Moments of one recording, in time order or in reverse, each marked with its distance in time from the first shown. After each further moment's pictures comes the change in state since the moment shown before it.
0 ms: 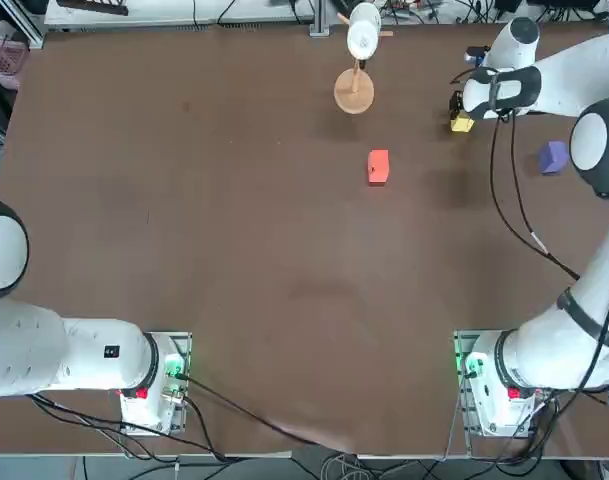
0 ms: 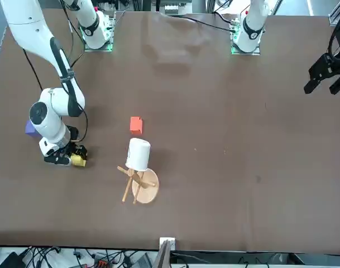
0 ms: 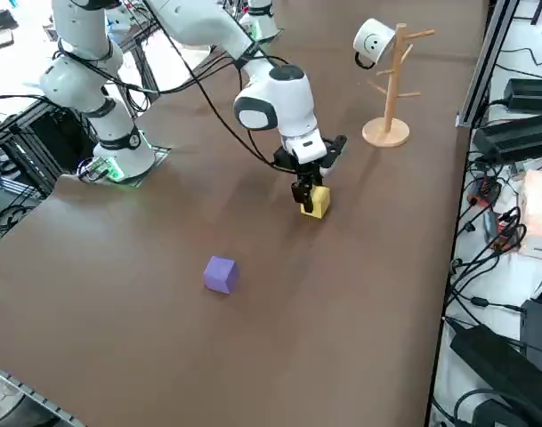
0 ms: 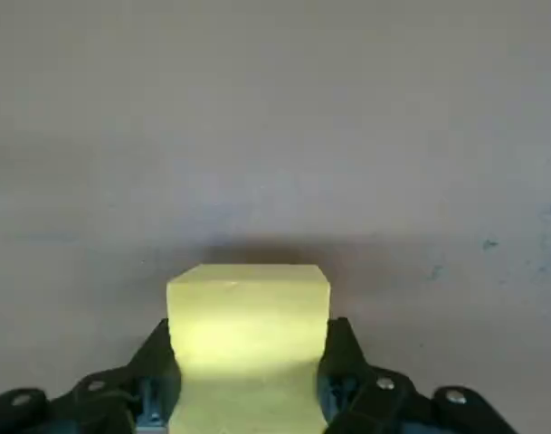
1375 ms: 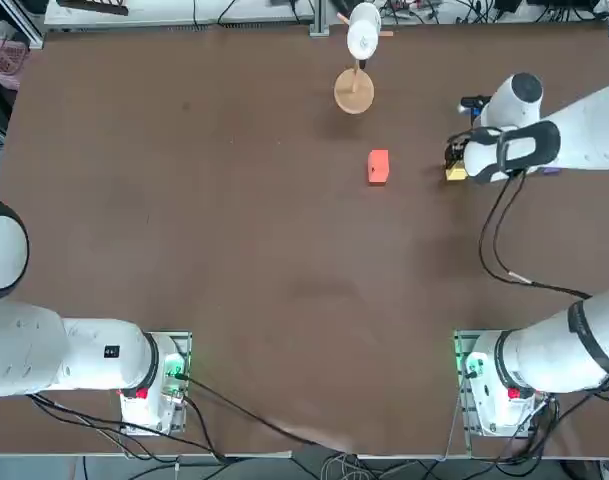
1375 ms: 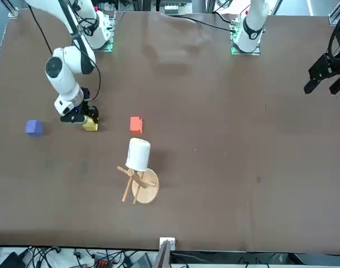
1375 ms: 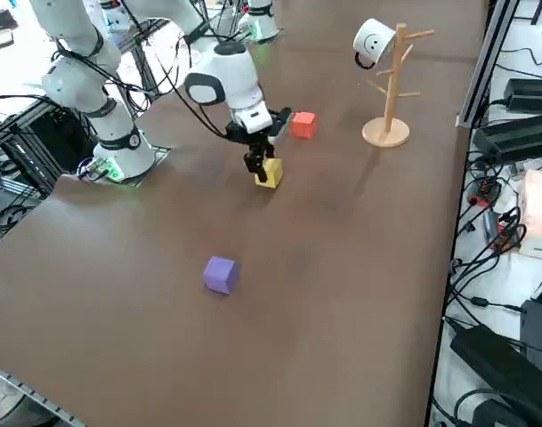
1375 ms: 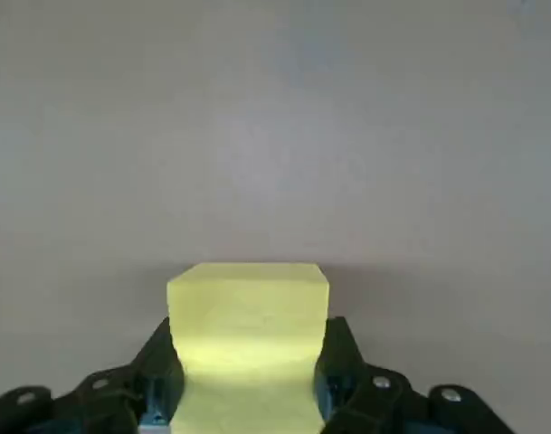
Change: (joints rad) arm 0.087 -0.382 0.010 -0.564 0.000 0.153 -0.011
